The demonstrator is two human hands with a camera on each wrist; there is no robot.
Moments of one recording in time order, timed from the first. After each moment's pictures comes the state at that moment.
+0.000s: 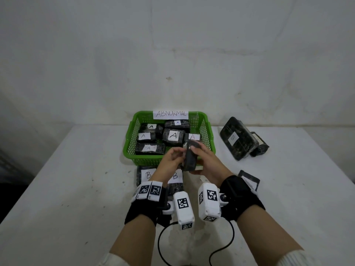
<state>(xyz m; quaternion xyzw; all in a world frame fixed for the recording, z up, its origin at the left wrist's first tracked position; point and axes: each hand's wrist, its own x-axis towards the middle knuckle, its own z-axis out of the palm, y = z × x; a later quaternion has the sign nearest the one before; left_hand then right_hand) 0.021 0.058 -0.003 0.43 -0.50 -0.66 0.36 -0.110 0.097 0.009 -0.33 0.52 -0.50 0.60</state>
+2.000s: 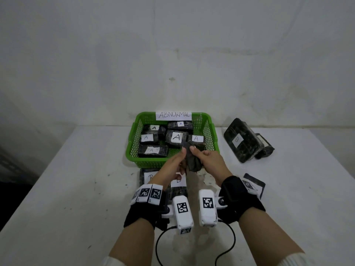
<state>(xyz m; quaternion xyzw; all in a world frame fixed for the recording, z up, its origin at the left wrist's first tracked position) 0.033 0.052 -0.002 0.43 -0.52 -0.68 0.27 -0.112 0.085 0.010 -0.41 0.65 -0.47 0.43</state>
